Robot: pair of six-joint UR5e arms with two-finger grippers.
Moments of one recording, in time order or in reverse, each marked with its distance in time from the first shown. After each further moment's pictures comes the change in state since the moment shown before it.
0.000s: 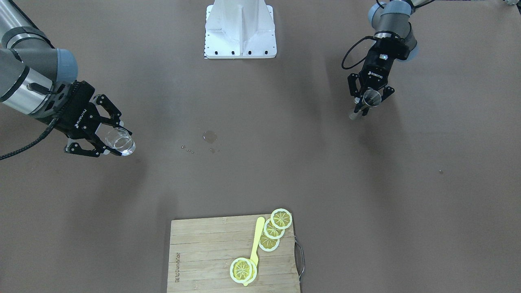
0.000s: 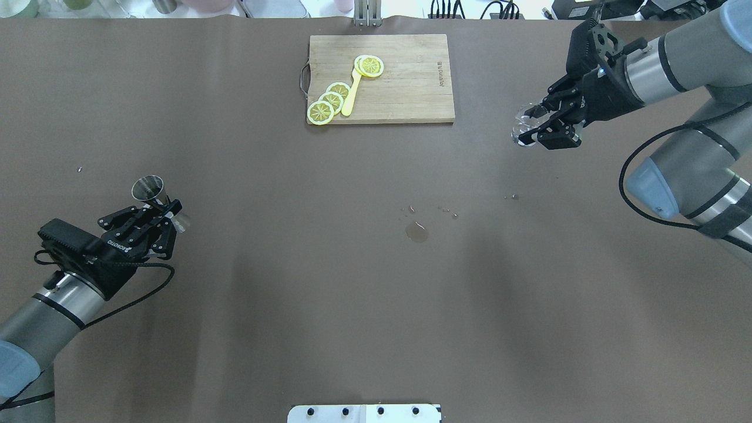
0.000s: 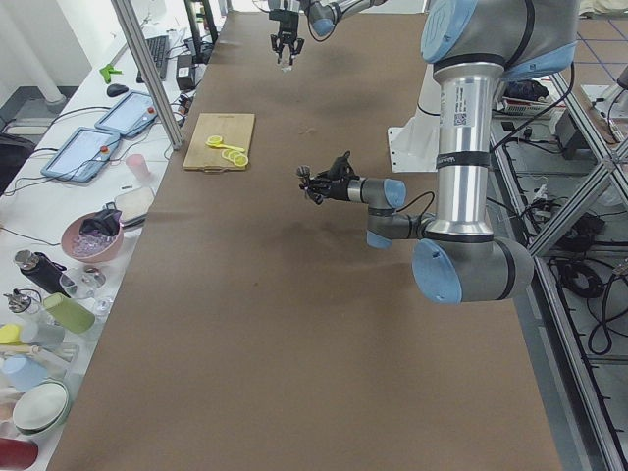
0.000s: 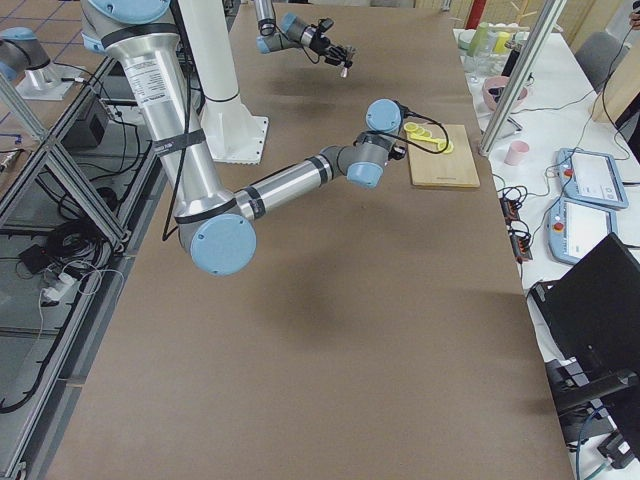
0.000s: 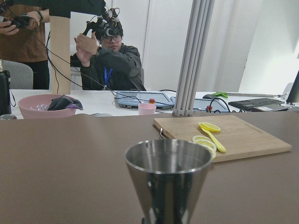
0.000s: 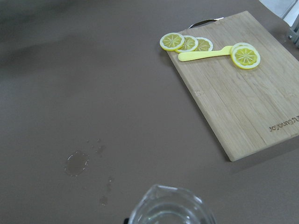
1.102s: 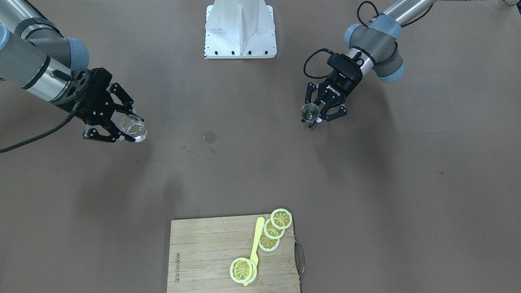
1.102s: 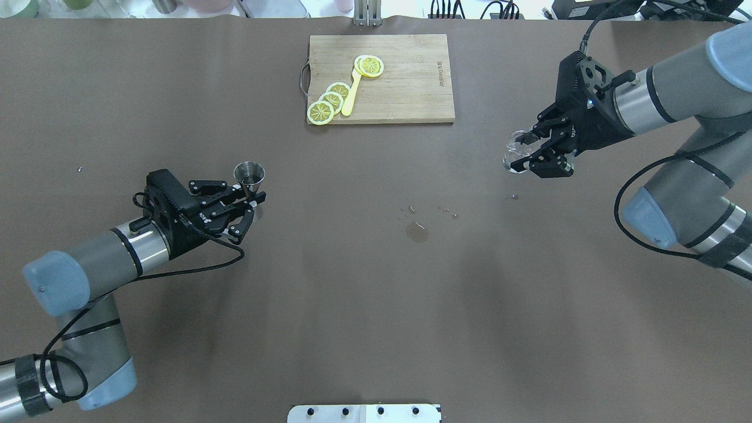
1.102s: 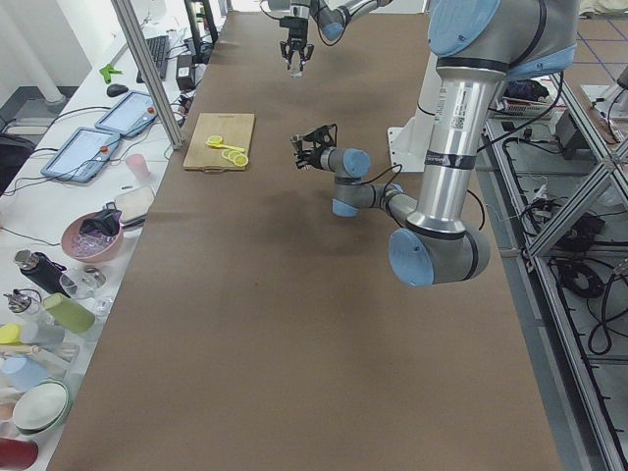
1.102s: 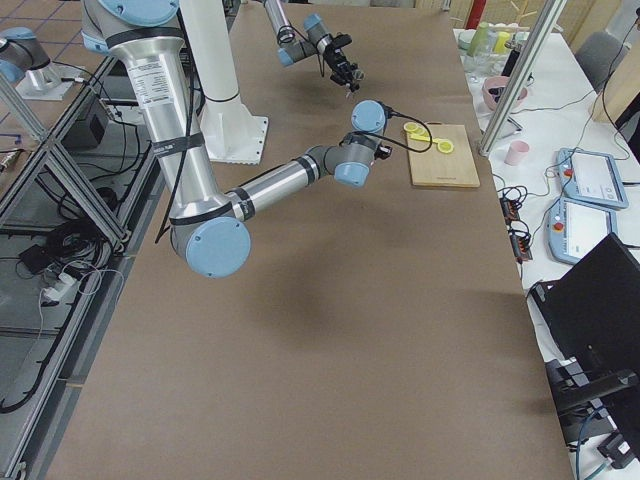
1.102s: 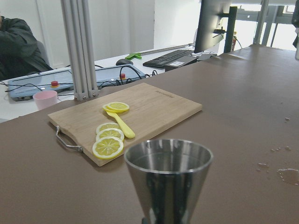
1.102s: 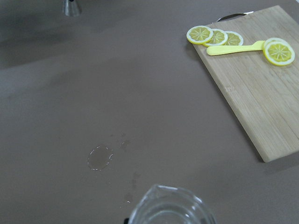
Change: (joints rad) left arm -0.197 -0.287 0.105 0.141 -0.570 0.260; right arm -0.074 -0.038 0.055 -0.001 -0.067 -0.028
